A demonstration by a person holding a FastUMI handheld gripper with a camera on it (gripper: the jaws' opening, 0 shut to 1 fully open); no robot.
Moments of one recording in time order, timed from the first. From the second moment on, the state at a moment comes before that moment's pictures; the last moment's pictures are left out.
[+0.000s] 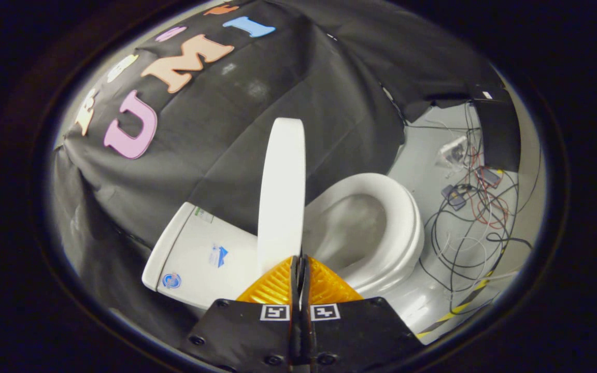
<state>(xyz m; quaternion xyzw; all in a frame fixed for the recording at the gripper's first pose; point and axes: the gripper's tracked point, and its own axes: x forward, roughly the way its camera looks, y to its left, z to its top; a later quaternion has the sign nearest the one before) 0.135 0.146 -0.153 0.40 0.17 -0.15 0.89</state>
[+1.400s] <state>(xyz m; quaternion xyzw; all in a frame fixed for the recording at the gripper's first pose) 0.182 0.244 -0.064 0.19 0.19 -0.13 0.96</state>
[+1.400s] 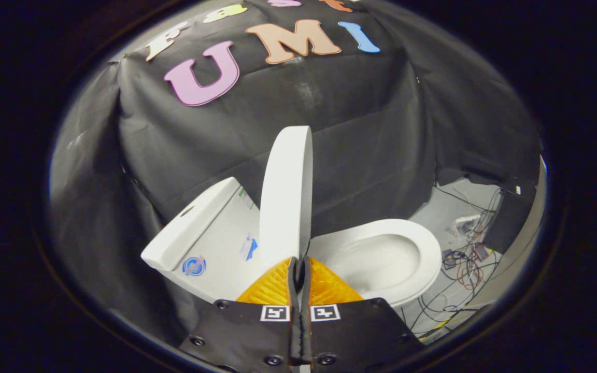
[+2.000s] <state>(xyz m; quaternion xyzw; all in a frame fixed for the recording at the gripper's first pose) 0.213 0.306 -0.047 0.15 0.19 -0.07 0.97</state>
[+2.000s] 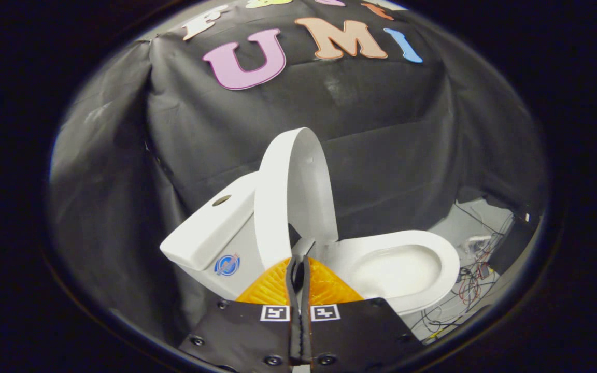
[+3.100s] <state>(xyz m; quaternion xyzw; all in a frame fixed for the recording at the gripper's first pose) 0.234 0.371 -0.051 0.08 0.18 0.00 0.98</state>
